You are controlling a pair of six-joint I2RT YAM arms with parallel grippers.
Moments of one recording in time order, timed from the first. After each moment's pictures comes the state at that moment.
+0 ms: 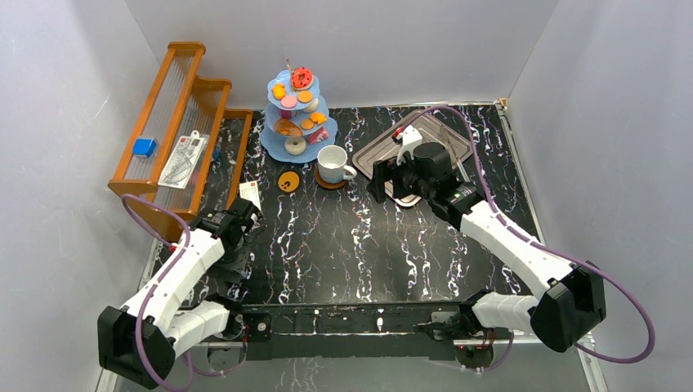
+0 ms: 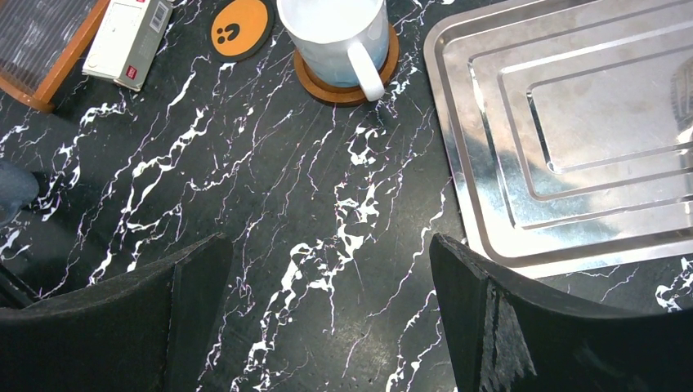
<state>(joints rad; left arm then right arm) -0.36 1.01 0.80 -1.37 -0.40 -1.74 0.61 1.21 0.99 -0.27 -0.10 0.19</state>
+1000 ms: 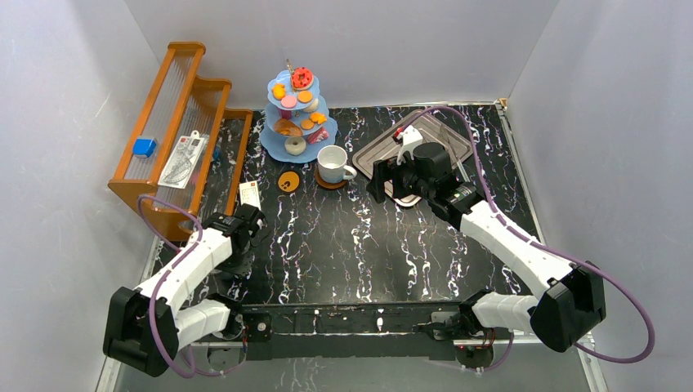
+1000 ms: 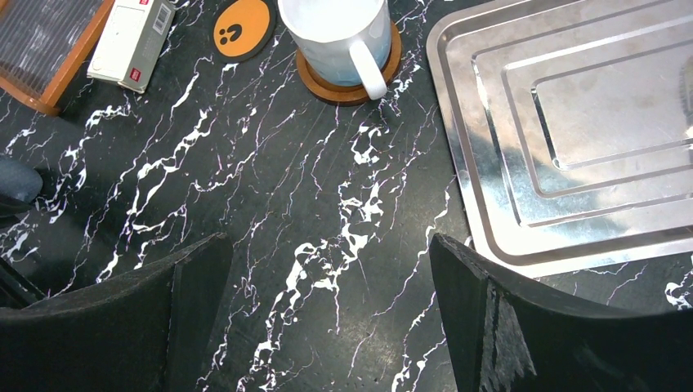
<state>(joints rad) -0.36 1.09 0.65 -1.20 -0.41 -1.77 0.61 1.21 0.99 -0.27 -0.10 0.21</state>
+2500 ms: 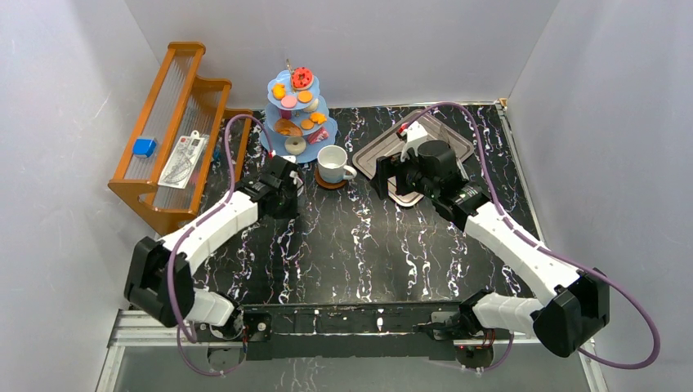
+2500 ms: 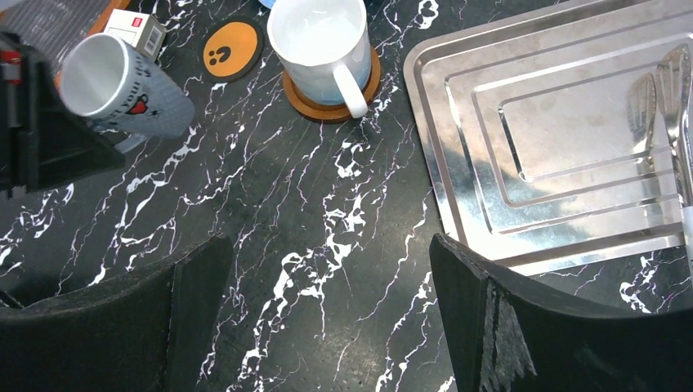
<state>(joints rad) -0.54 1.37 1.01 -0.69 -0.18 -0.48 0.61 1.18 1.02 -0.30 -0.05 0.18</state>
